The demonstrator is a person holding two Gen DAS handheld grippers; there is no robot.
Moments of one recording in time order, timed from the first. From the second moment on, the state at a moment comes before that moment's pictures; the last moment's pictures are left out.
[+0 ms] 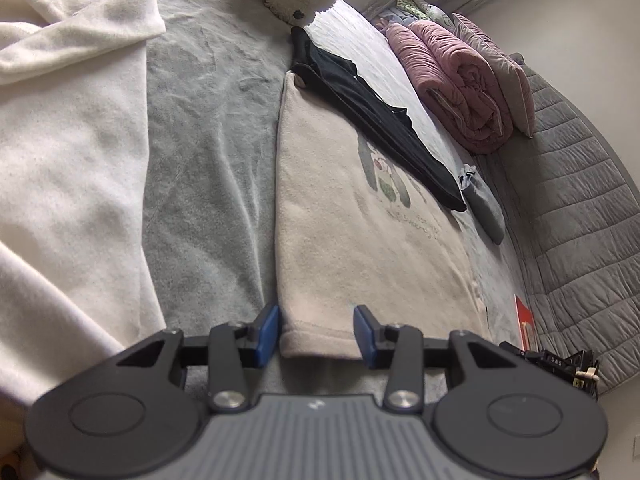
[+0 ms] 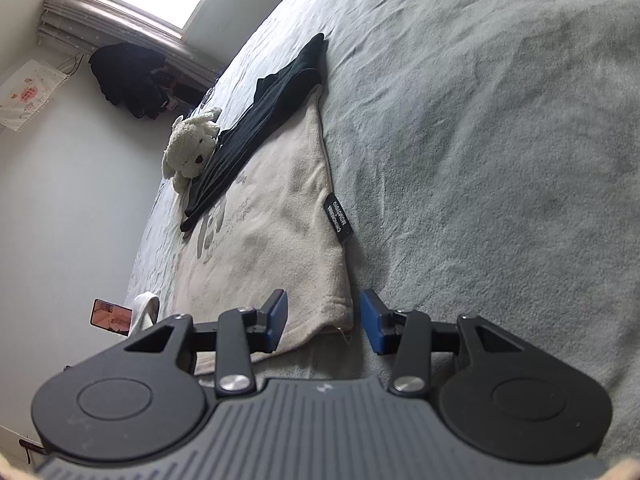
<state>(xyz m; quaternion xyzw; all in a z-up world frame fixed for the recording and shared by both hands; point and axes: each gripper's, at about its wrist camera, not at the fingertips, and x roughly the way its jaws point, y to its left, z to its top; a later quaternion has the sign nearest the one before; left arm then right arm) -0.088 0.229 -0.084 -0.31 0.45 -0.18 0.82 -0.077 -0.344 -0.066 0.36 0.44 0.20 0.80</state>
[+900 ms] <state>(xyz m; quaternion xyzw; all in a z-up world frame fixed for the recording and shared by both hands) -0.070 0.235 -0.073 -0.40 0.39 -0.24 0.79 -0.046 -0.327 -0.038 0.39 0.42 0.25 0.78</state>
